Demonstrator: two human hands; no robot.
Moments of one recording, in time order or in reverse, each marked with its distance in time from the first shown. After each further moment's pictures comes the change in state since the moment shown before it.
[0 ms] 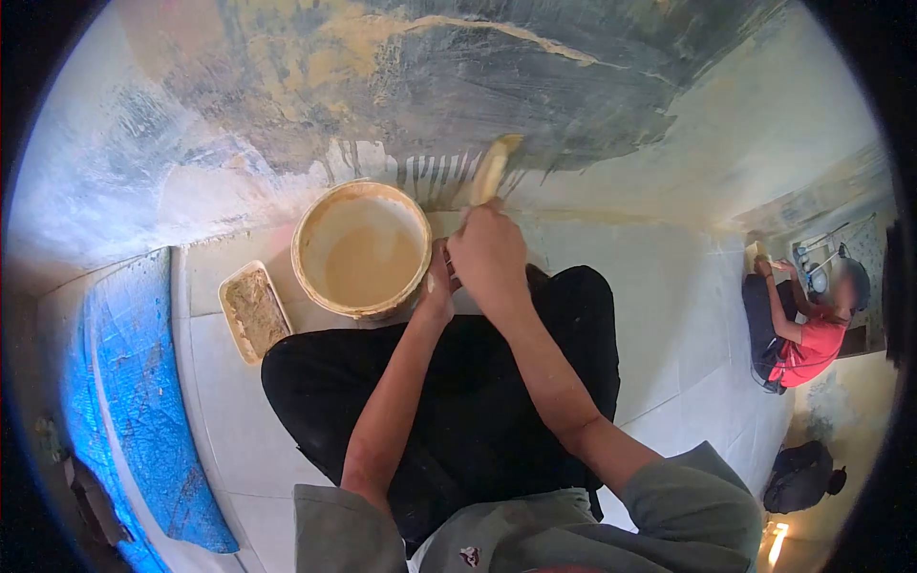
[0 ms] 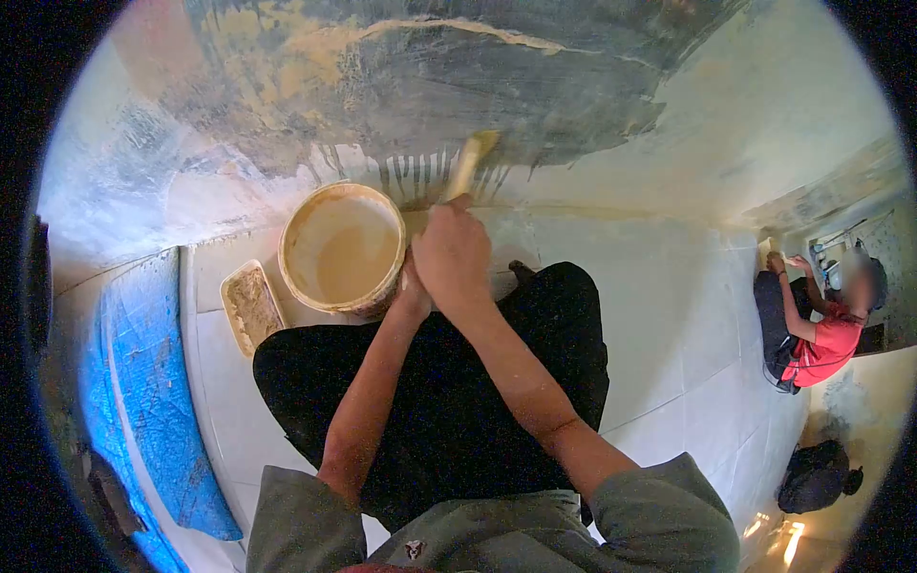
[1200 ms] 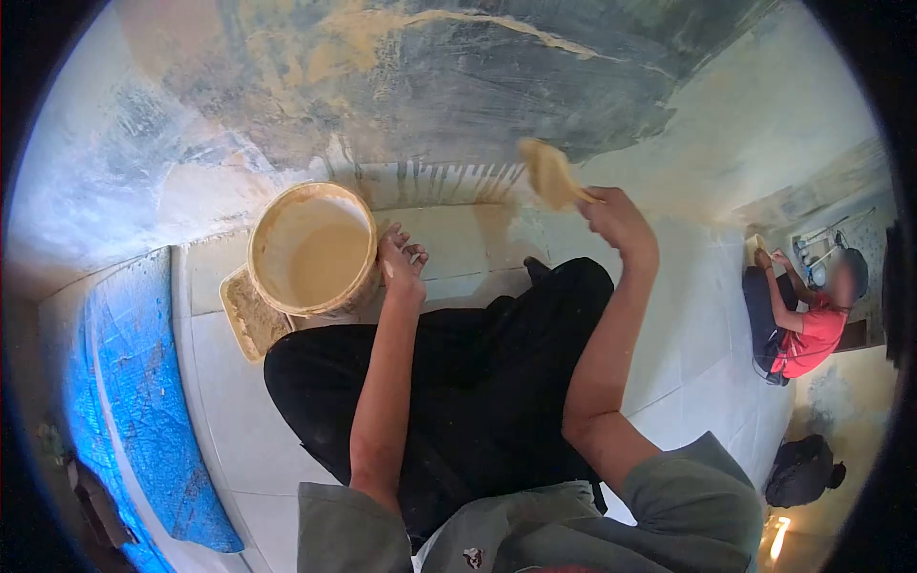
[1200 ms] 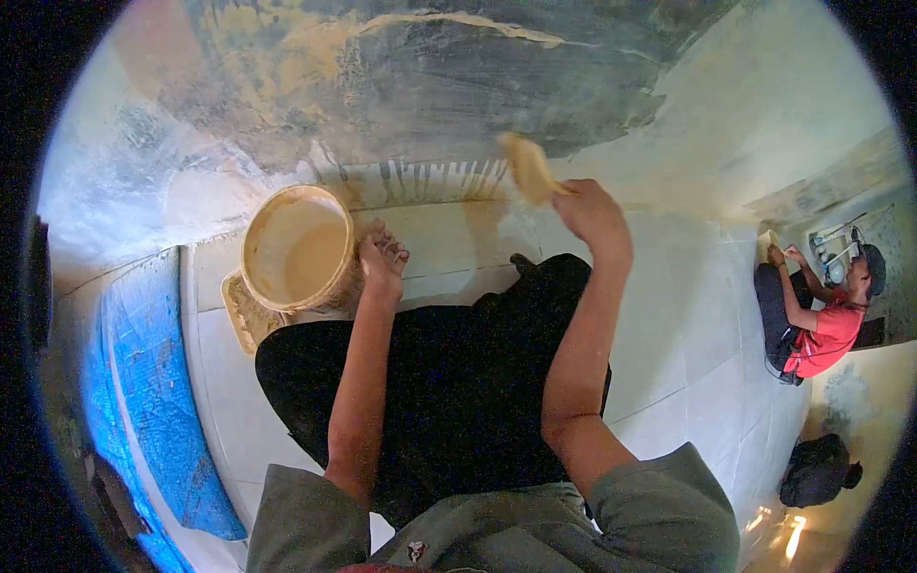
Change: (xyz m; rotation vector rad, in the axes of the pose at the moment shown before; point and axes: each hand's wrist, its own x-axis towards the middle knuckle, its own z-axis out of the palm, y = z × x) left_hand 0.025 0.022 -0.047 -0.292 0.316 0.094; right_hand 0.051 0.134 -0.090 0.020 -0.202 0.205
